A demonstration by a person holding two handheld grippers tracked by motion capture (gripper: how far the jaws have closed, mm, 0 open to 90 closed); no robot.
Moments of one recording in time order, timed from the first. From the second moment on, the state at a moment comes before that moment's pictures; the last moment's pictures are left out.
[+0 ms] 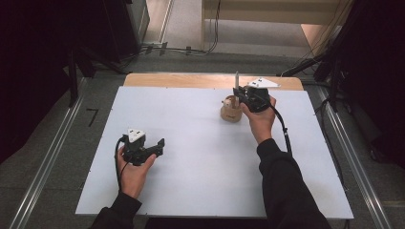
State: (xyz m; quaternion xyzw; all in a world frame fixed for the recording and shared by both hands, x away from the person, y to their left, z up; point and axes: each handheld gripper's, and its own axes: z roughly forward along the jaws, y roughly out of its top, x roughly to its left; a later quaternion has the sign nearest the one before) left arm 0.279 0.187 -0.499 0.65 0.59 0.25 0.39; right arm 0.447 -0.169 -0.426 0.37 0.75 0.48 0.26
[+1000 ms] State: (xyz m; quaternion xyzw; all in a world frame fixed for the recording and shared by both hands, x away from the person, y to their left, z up) left arm 0.279 0.187 -0.501 0.66 0.59 0.25 0.39; right arm 0.458 -0.172 -0.463 0.41 0.76 0.45 0.23
